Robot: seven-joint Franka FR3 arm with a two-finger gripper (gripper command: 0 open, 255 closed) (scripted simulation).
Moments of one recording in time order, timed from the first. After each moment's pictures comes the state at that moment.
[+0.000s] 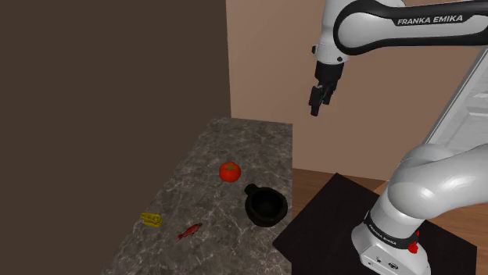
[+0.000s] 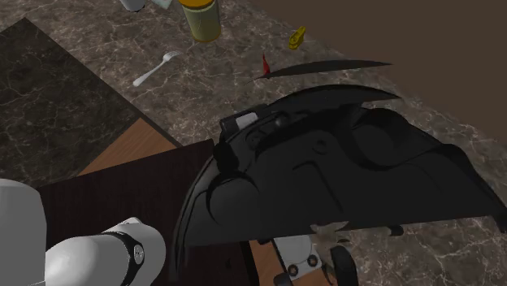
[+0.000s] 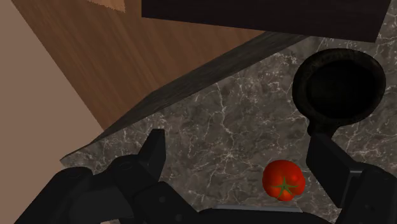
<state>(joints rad) -0.02 -0.79 -0.02 -2.45 -0.09 1.68 -0.12</state>
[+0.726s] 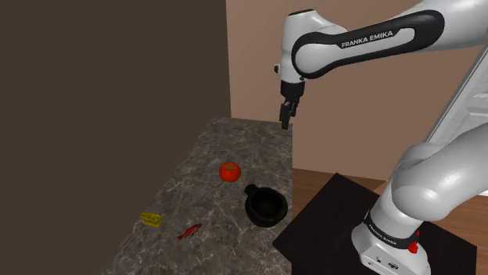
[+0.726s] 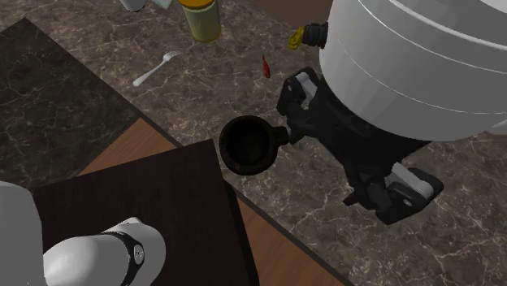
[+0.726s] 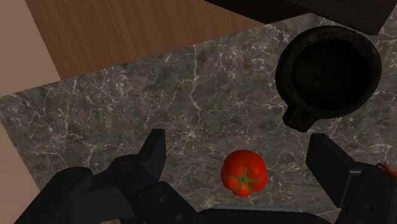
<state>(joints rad) 0.08 -0.51 0.02 -2.41 -0.07 1.90 -0.22</state>
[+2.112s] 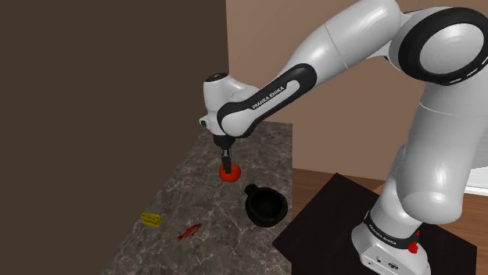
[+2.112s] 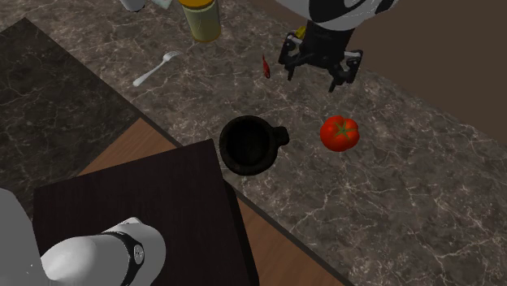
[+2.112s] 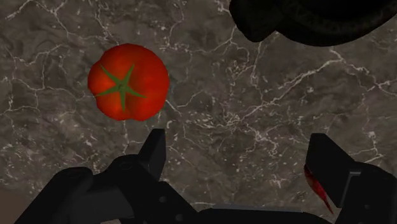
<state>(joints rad) 0.27 0.14 0.18 -2.11 -0.10 2.22 -0.39</state>
